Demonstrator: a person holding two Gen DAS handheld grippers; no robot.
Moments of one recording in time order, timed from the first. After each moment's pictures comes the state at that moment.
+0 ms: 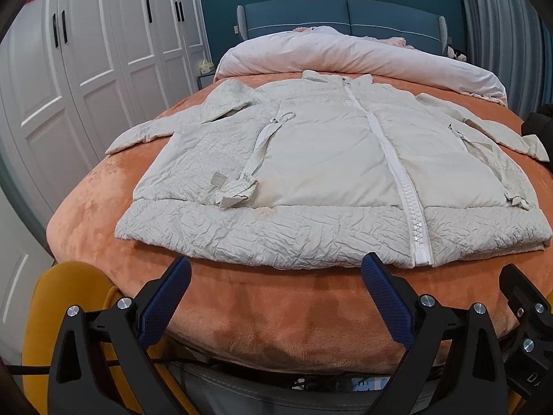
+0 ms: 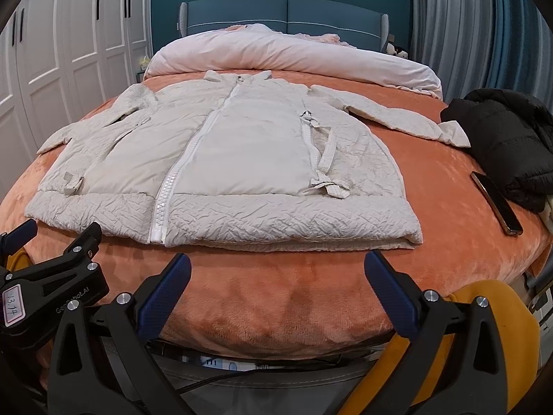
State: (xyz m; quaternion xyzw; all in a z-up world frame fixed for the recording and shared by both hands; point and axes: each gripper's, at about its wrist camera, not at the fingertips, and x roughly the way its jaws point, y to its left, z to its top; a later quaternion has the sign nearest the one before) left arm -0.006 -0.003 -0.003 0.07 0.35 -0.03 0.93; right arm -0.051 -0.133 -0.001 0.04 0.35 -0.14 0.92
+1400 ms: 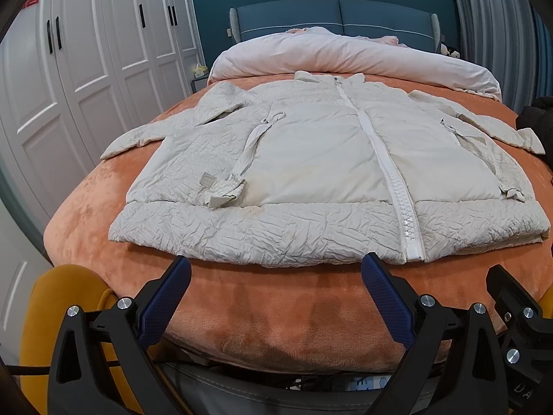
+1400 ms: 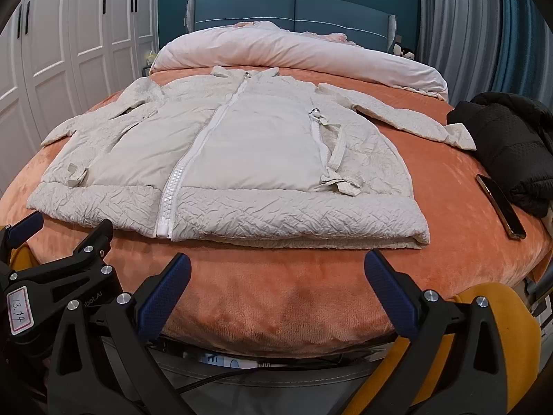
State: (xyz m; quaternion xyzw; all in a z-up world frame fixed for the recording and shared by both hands) left arm -0.010 -0.007 -0.005 0.08 0.34 -0.04 0.93; right arm -0.049 -0.127 -0.006 0.04 0.36 -0.13 0.92
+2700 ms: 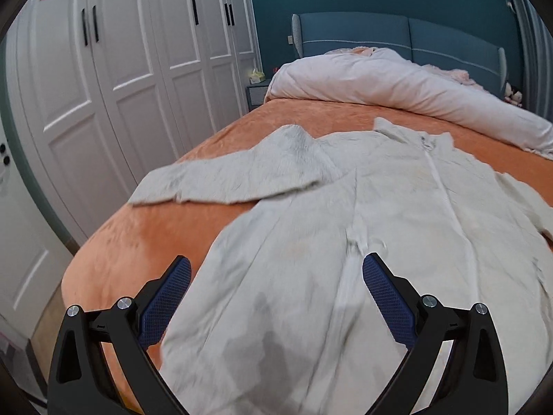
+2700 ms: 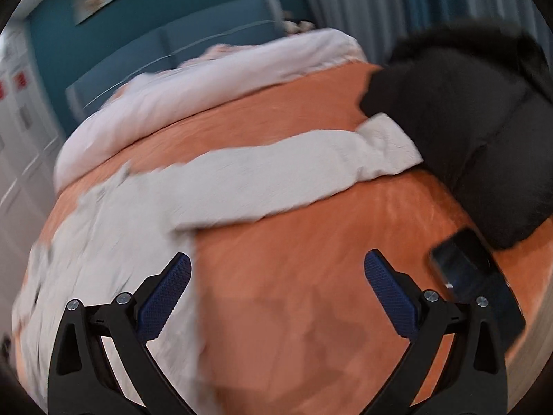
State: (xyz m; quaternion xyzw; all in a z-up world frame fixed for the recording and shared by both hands) left arm 0.171 0.033 0.061 0.05 0.33 0.08 0.94; right arm 0.077 -0.458 0.030 0.25 0.31 -0.28 0.88
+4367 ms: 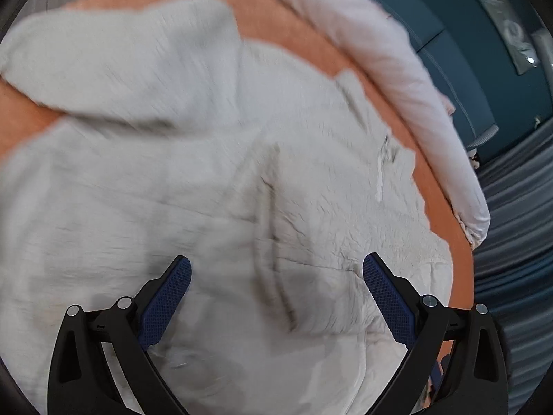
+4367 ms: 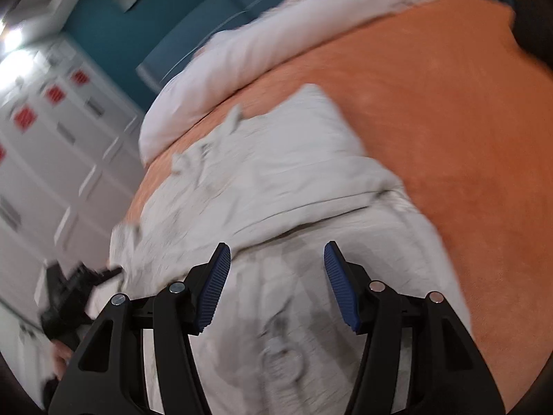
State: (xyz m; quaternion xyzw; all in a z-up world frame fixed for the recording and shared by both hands) left arm 0.356 -0.002 -0.013 -0.28 0.50 -0.08 0.81; right arm 0.203 -0.357 -0.007 0.36 0.34 -0.04 0.87
